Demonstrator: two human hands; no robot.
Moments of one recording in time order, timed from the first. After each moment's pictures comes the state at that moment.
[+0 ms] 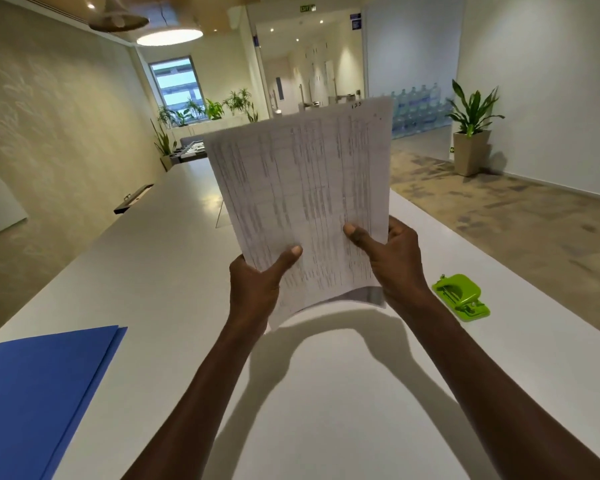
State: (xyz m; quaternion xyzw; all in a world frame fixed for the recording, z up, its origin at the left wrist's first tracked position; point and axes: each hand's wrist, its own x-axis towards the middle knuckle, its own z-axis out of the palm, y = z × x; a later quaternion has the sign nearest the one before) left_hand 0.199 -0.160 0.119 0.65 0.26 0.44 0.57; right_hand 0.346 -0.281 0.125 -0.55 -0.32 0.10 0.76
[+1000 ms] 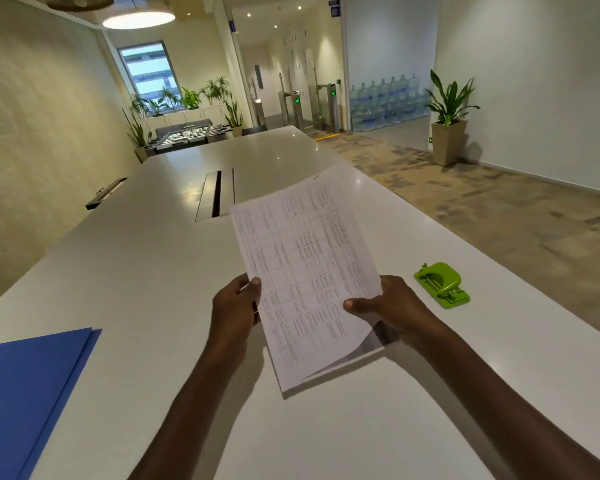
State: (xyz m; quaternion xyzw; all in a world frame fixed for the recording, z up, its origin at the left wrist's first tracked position) left_hand 0.184 -0.156 0.078 0.61 0.35 0.34 0.62; right_hand 0.374 -0.311 0.036 -0.69 -0.31 0.28 0.60
